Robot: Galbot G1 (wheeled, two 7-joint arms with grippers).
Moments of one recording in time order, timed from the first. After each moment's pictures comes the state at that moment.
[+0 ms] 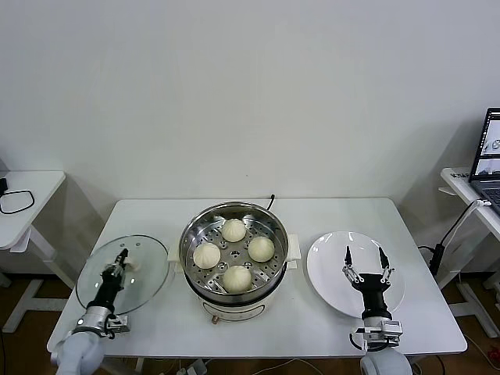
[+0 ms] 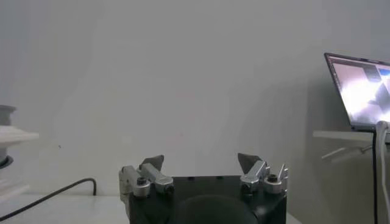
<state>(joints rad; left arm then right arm) 1.23 -1.23 -0.68 -1.41 1.27 -0.17 -0.26 -1.35 1.26 0.49 1.60 0.19 0.44 0.20</state>
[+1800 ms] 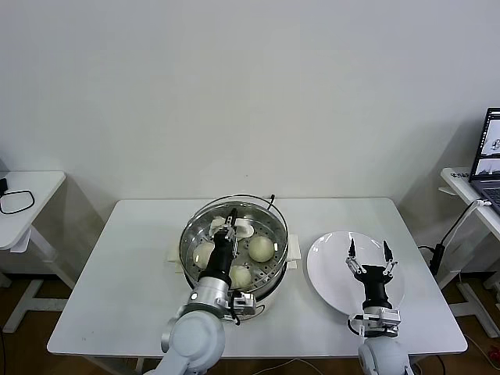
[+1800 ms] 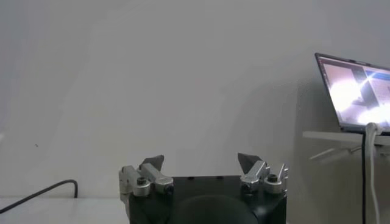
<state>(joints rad) 1.13 -1.34 0.01 -2.02 1.38 0.44 0.19 -1.30 1.31 0.53 1.58 0.14 0.38 0.21</state>
